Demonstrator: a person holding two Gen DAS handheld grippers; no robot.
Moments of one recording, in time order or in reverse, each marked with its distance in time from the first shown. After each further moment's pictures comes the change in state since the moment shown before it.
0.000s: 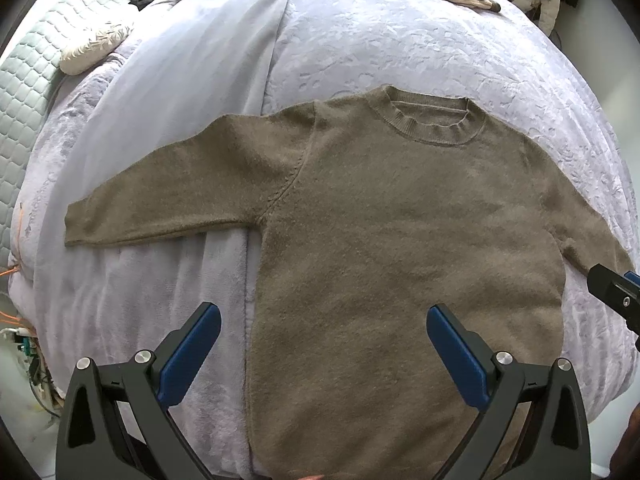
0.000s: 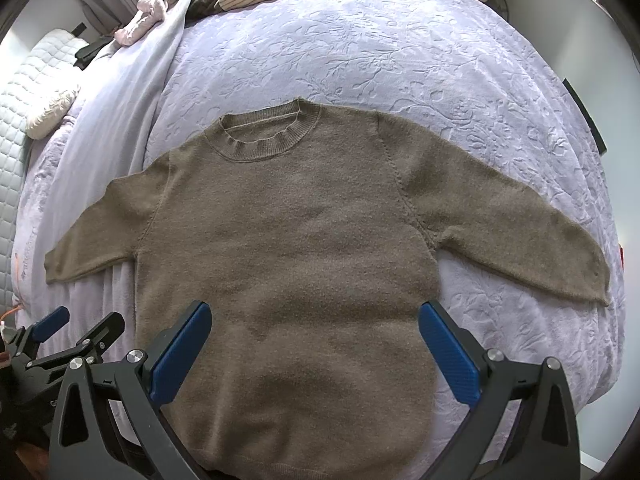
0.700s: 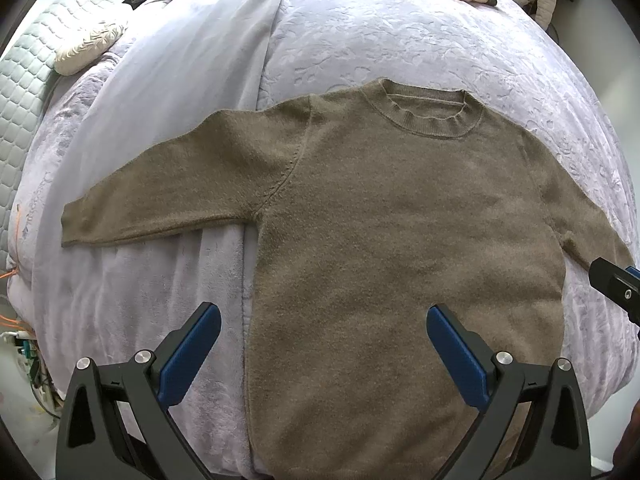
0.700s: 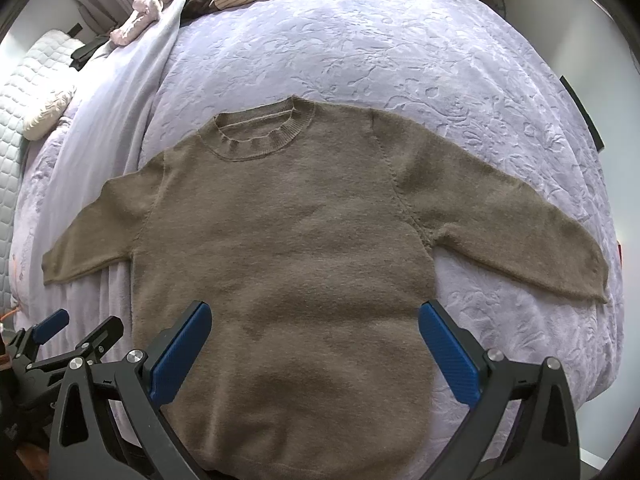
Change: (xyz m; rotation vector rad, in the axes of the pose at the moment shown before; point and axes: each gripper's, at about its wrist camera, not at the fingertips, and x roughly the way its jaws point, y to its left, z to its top) left arm 0.003 0.000 0.000 0.016 0.012 -0.007; right arm 0.005 -0.003 -0.001 0.007 0.008 -0.015
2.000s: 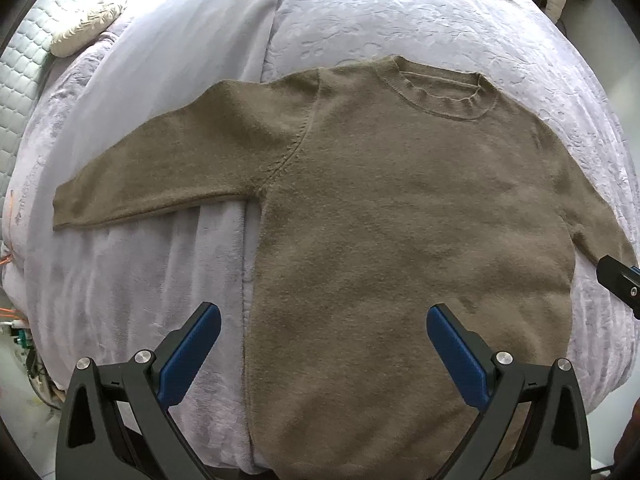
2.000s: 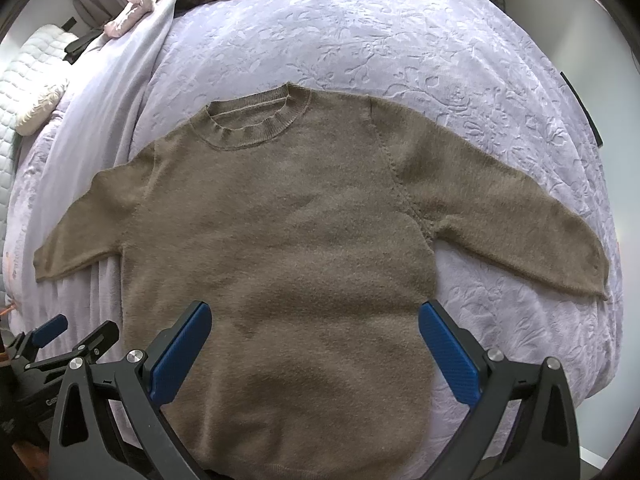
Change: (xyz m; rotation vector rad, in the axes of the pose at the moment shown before) left arm 0.020 0.008 -0.002 -0.023 0.070 -0.007; right arm 0.013 0.004 0.000 0.002 0.037 -0.024
